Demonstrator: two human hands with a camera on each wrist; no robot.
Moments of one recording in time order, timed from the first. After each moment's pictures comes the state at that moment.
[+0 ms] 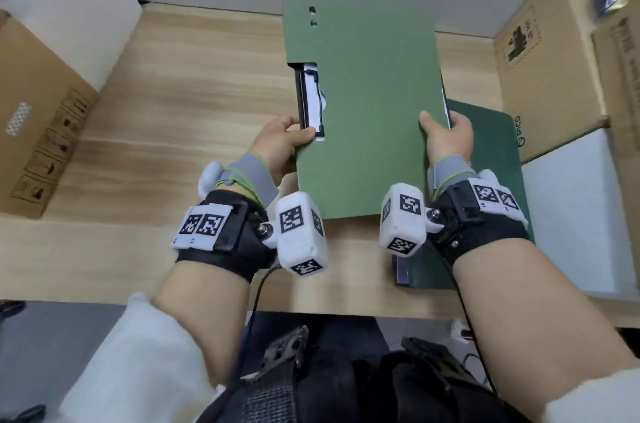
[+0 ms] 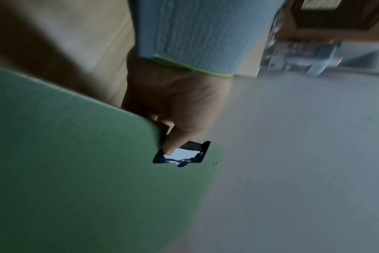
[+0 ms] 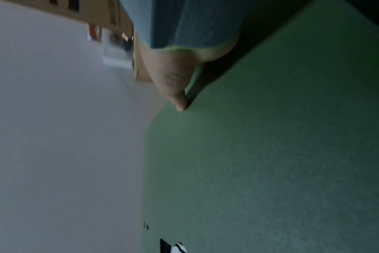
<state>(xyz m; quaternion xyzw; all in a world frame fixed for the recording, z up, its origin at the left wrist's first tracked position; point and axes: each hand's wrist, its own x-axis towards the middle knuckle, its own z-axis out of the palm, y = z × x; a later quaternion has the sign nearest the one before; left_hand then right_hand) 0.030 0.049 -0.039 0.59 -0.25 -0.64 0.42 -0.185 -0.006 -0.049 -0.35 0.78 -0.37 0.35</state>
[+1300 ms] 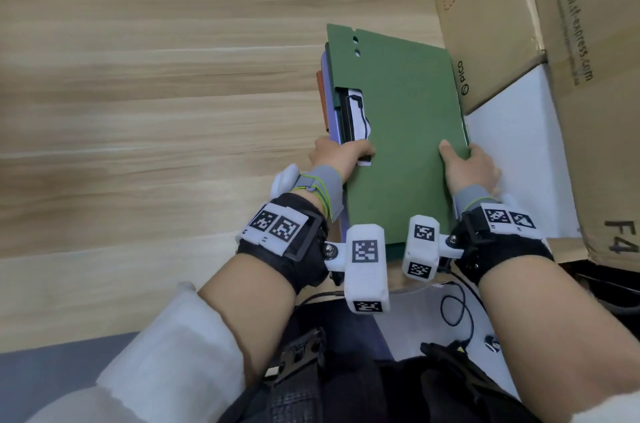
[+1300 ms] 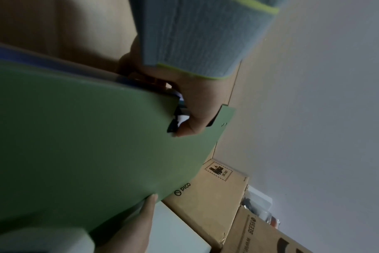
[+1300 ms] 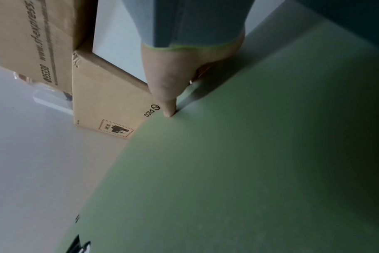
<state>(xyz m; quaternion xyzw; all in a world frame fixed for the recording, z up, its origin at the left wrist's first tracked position) -0.145 0.048 -0.056 0.70 -0.24 -0.63 0.24 -0.341 0.050 -0.095 -0.33 0.90 -0.12 0.26</state>
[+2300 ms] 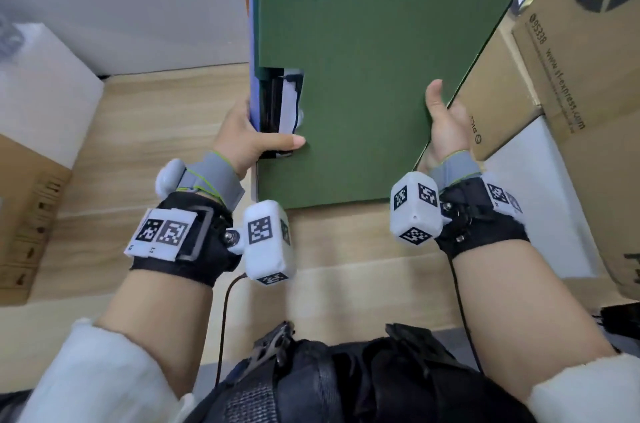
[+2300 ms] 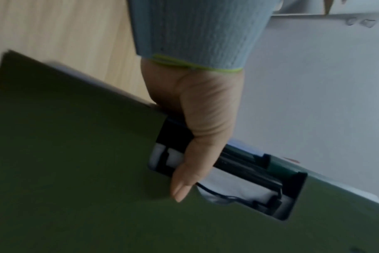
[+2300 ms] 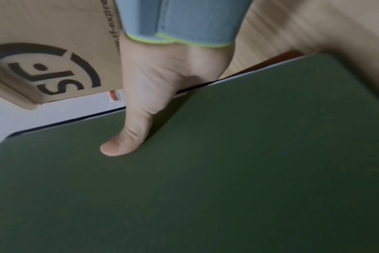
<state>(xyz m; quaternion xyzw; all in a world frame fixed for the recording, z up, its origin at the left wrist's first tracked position) 0.010 0.000 0.005 0.55 -0.48 -0.55 0.41 -0.246 -0.017 -0.011 -0.31 0.58 -0.58 0.48</state>
